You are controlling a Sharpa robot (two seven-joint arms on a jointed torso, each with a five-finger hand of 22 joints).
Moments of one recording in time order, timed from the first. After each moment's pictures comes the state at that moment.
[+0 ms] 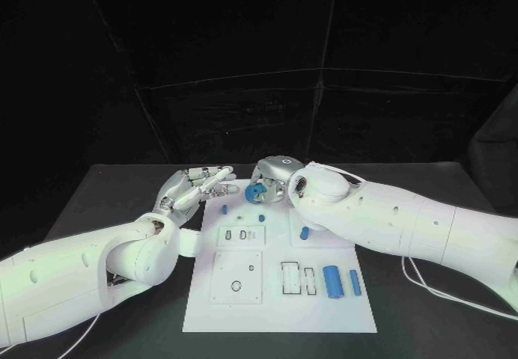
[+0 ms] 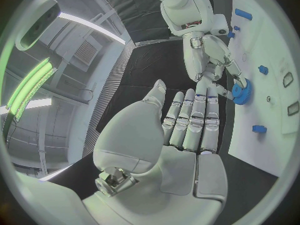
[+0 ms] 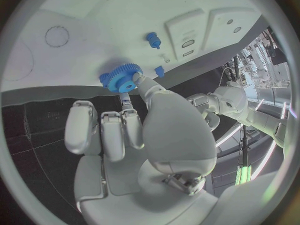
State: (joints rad) left arm 1.21 -0.86 -0.12 1.60 0.07 -0.33 0.63; left_hand 1.36 0.08 -0.04 0.07 0.05 0.94 0.23 0.08 0.07 1.00 0.18 0.08 0.07 1.08 0.14 0.16 0.10 0.18 0.85 0.25 0.28 0.08; right arm 1.25 -0.43 0.01 1.21 -1.65 -0.24 -0.23; right_hand 1.34 -0.08 0.32 0.03 0.18 1.03 0.13 0.12 0.03 1.46 0.02 1.43 1.31 1.47 -0.04 1.51 1.31 0.09 1.39 0.07 1.41 1.20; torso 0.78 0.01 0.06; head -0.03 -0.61
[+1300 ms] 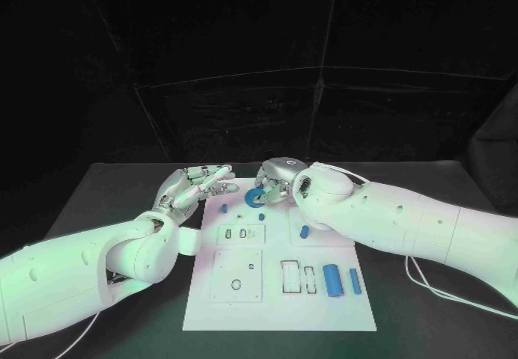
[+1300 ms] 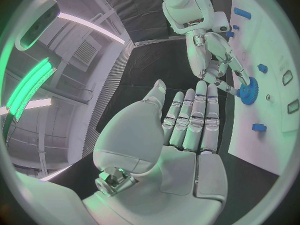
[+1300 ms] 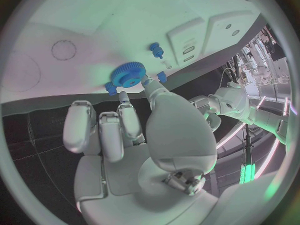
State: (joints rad) left arm 1.21 -0.86 -0.12 1.60 0.07 -0.33 0.63; left_hand 1.36 0.08 -0.04 0.07 0.05 0.94 0.23 0.08 0.07 1.00 0.18 0.08 0.07 1.08 0.14 0.16 0.10 0.18 0.85 0.25 0.28 0.08; right arm 1.25 -0.44 0.01 1.21 -1.62 -0.23 -0.23; right_hand 1.23 -0.12 0.18 0.11 0.20 0.95 0.16 0.07 0.07 1.39 0.07 1.30 1.29 1.47 -0.01 1.52 1.31 0.09 1.38 0.10 1.41 1.19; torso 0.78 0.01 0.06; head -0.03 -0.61
